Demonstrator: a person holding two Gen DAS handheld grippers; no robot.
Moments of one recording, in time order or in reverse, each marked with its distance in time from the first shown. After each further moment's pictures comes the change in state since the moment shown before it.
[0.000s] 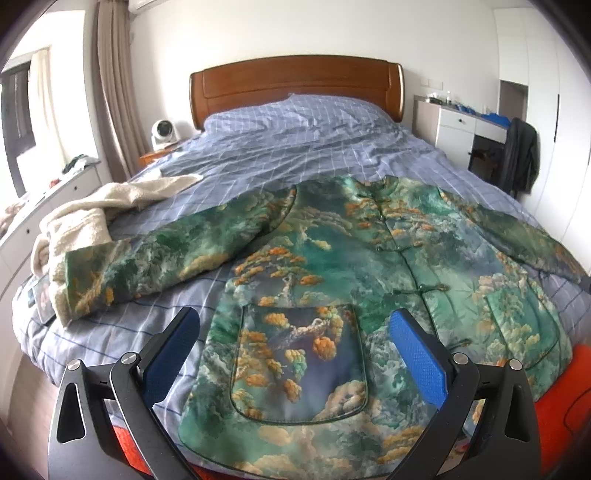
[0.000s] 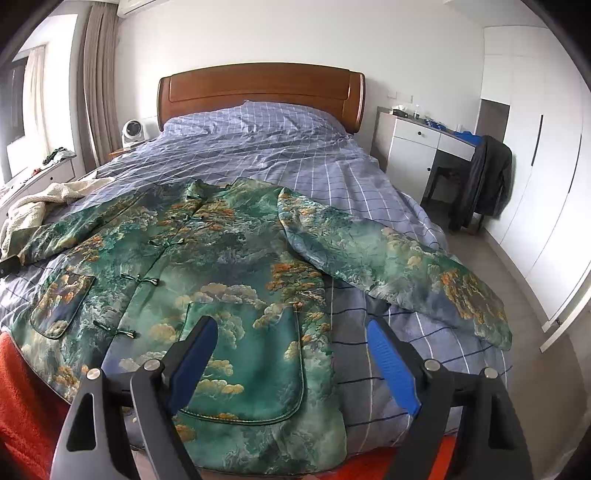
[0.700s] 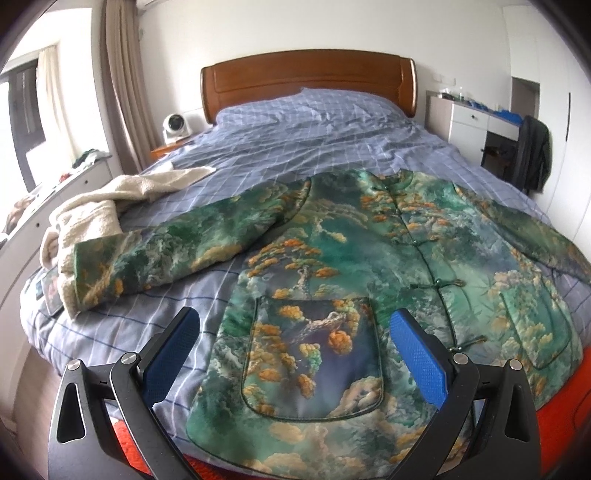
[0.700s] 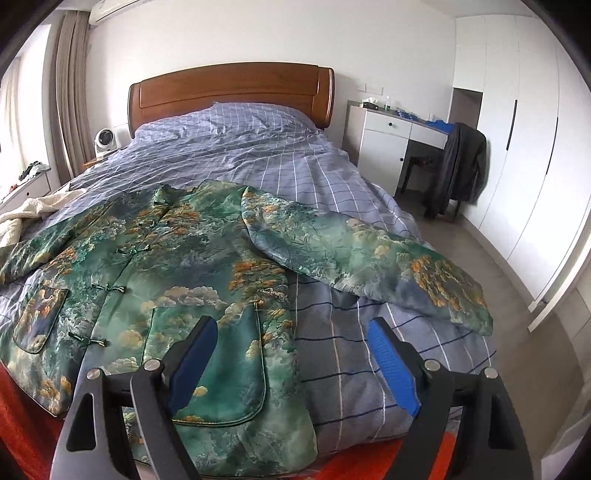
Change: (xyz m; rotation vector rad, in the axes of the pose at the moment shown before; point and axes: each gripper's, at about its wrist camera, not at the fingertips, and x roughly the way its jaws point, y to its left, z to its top) left arm 0.007 0.006 -0.006 -0.014 0.025 0.050; right arm 0.005 -0.027 -0.003 0.073 0.010 -0.078
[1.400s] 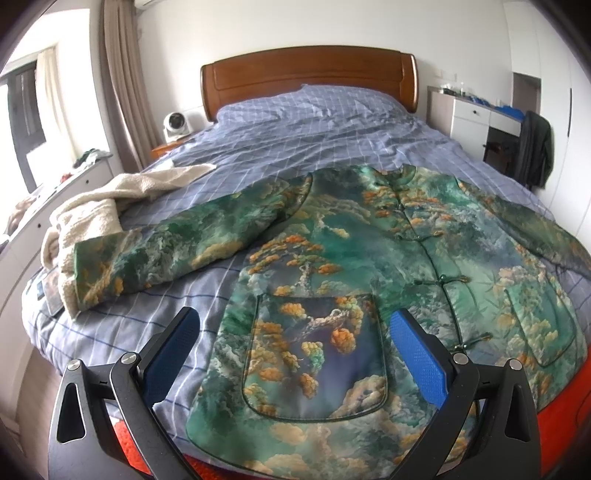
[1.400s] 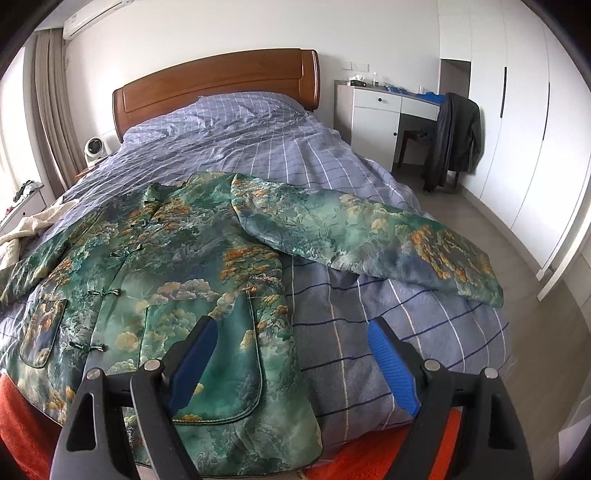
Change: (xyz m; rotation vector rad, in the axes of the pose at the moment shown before) left arm 0.006 -0.001 -0.002 0.009 0.012 0.009; right arm 0.015 -0.016 -0.007 0.096 0.064 0.022
